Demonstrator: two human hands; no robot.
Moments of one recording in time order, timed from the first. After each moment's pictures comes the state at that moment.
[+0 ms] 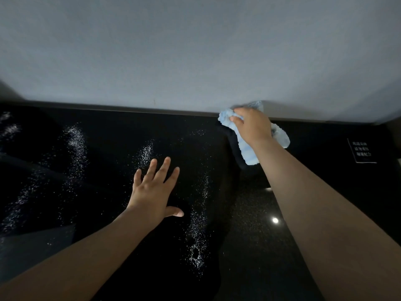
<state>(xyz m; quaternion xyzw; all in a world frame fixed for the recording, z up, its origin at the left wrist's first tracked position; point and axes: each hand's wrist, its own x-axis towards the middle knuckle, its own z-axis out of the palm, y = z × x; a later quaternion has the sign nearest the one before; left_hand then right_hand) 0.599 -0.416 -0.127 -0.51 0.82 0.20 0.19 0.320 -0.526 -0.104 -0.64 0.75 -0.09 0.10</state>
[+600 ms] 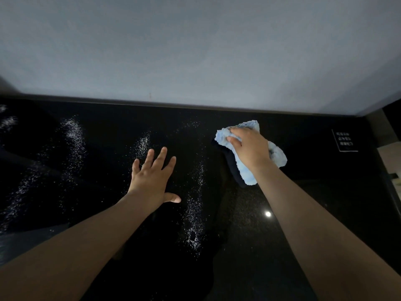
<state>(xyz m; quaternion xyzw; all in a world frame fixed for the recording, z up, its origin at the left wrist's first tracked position) 0.596 -0.417 -0.120 -0.51 0.81 0.19 0.21 0.324 -0.443 -0.109 -0.65 0.74 -0.09 0.10</state>
